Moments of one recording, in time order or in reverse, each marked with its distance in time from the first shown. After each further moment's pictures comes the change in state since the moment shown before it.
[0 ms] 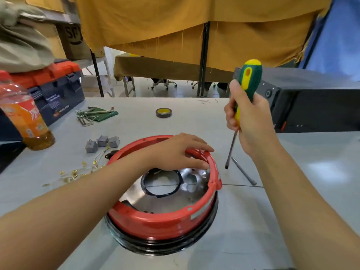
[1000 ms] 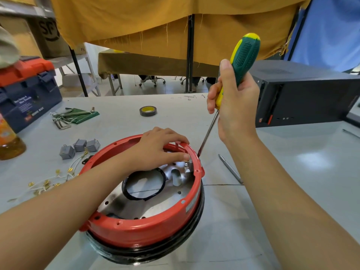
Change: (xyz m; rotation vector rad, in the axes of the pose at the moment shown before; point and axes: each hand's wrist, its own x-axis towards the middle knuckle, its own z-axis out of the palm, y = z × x) left_hand 0.013 -0.018 0.008 0.054 0.126 -0.171; right_hand 0.015 -0.001 0.010 0.123 0.154 -0.244
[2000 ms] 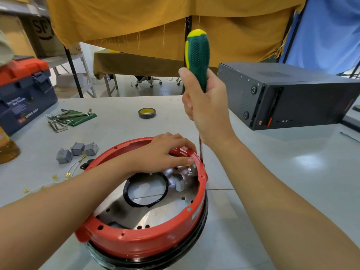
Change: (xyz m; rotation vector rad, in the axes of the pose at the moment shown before) left_hand 0.010 -0.001 -0.003 -0.051 -0.132 0.126; right_hand -0.007 0.004 0.037 -0.094 -0.276 0.025
